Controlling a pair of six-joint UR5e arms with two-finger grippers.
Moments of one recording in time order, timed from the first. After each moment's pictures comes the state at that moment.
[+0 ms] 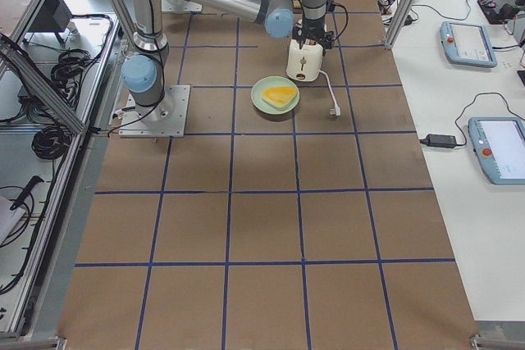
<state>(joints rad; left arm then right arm) -1.68 -1.54 -1.56 -1.59 1.45 -0.16 1.52 -1.39 1.66 -1.98 -1.51 -1.02</state>
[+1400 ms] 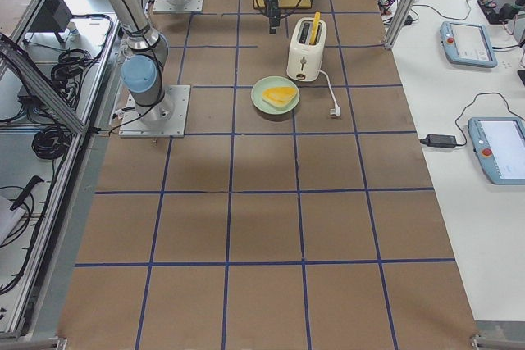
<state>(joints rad) -1.68 -1.54 -1.56 -1.59 1.45 -0.16 1.54 -1.65 1.65 -1.56 -1.56 -0.19</state>
